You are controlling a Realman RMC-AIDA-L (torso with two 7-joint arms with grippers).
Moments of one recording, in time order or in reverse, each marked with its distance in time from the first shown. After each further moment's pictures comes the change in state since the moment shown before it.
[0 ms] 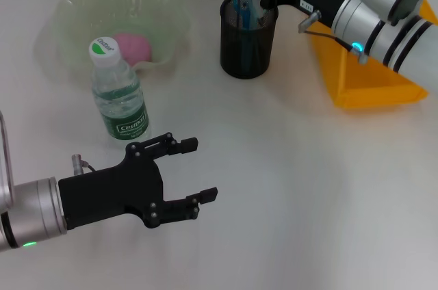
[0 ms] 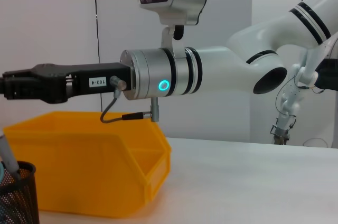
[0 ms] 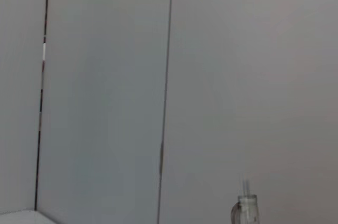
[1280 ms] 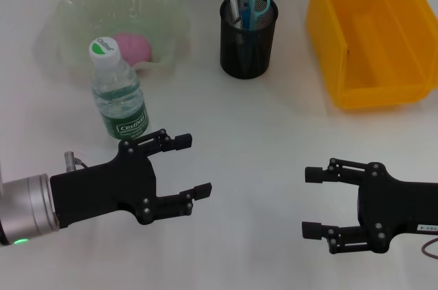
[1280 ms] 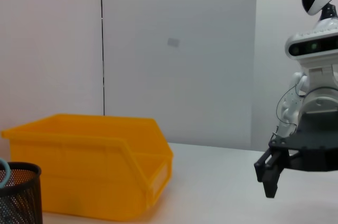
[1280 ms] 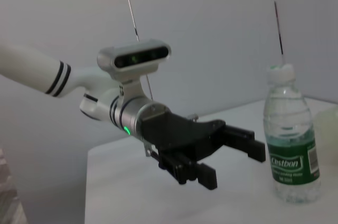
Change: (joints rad) left arm -0.001 0.008 -0.029 0.007 0.011 0.029 -0.044; right arm -0.537 -0.030 0.396 -0.462 -1.100 -0.781 0.548
